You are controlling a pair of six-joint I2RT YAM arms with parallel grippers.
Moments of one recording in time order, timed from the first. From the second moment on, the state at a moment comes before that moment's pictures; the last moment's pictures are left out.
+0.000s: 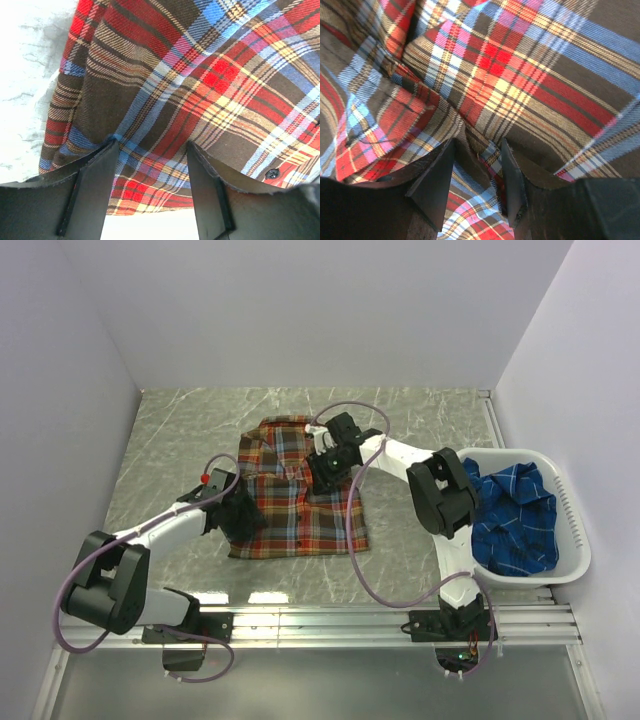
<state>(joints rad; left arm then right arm) -0.35 1.34 0.63 -0.35 0.08 -0.92 0.55 2.11 1.52 -0.49 -0.42 -0.03</state>
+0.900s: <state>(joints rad) -0.35 1.32 0.60 -0.31 0.08 -0.94 0.56 1.97 1.50 -0.48 -0.37 -0.05</state>
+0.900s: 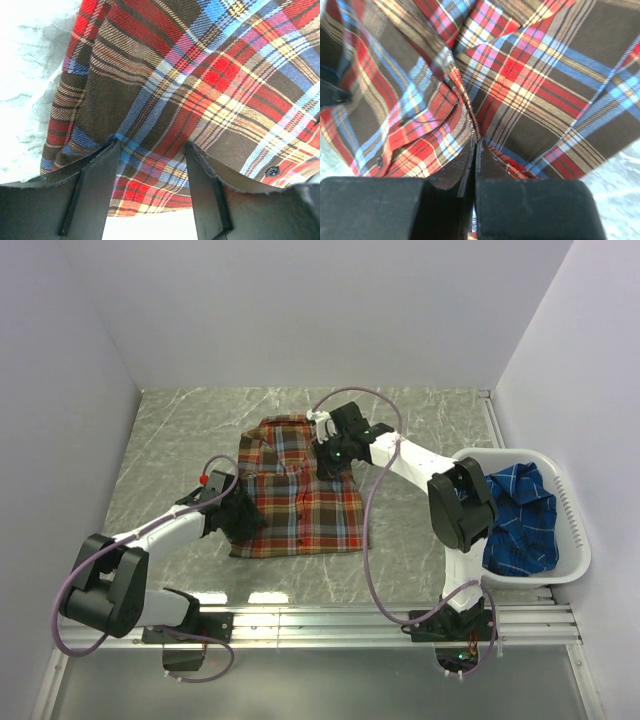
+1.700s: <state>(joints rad) -0.35 1.23 0.82 -0.46 0.03 -0.93 0.45 1.70 1.28 -0.28 -0.26 0.35</state>
